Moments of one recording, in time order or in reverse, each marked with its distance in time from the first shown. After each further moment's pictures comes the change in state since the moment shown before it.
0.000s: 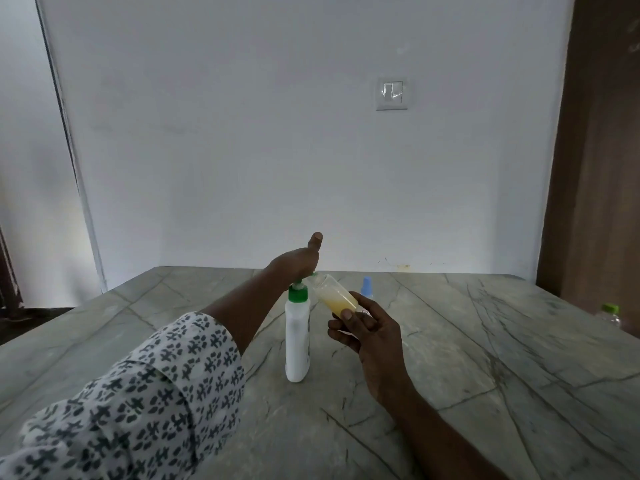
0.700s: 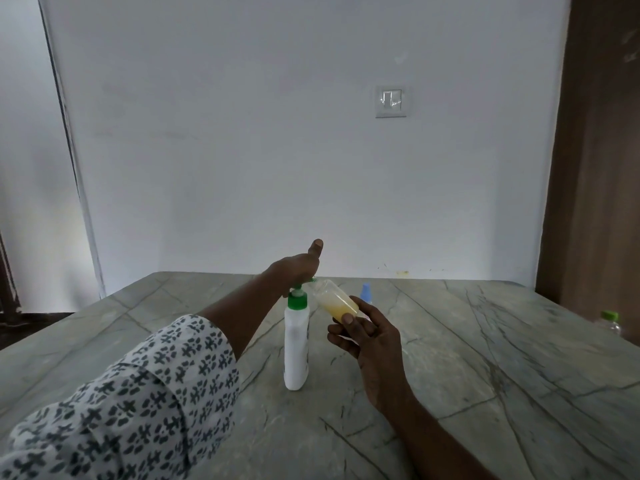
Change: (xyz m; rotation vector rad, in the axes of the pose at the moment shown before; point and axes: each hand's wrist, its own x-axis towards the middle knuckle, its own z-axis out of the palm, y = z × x) left_hand 0.002 0.001 -0.002 -0.007 -0.032 0.002; right_hand 0.003 0.000 0.001 0.035 0.025 -0.010
